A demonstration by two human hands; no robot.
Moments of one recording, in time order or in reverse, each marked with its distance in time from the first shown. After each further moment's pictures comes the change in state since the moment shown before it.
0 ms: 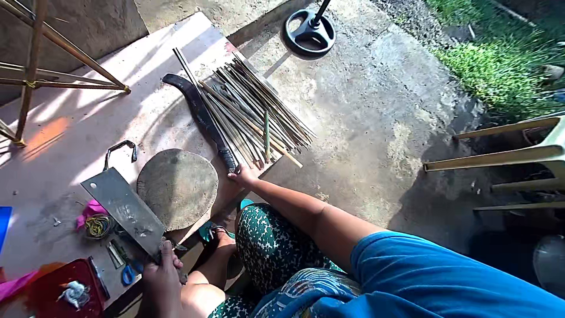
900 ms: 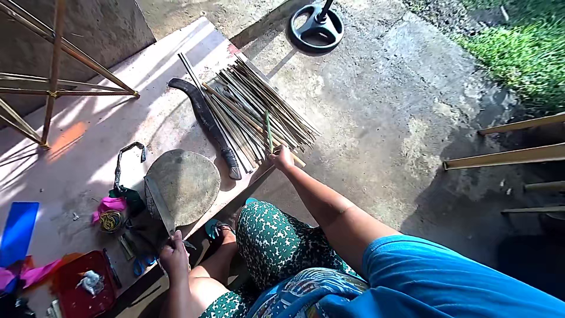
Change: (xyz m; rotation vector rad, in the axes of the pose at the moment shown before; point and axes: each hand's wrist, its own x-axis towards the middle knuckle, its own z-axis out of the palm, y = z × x) left_hand 0.023 -0.059 0.005 0.450 0.001 -0.032; right_hand -0.005 0.060 -0.107 0.117 0.417 0.104
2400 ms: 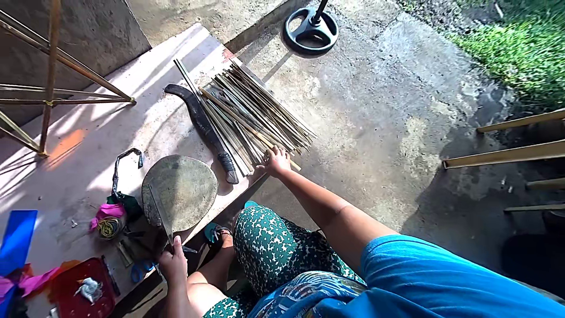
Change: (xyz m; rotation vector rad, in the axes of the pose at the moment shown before) left_hand 0.004 -0.010 0.003 0.090 -0.003 0.027; right_hand 0.011 0.015 0.011 -0.500 -0.034 -0.255
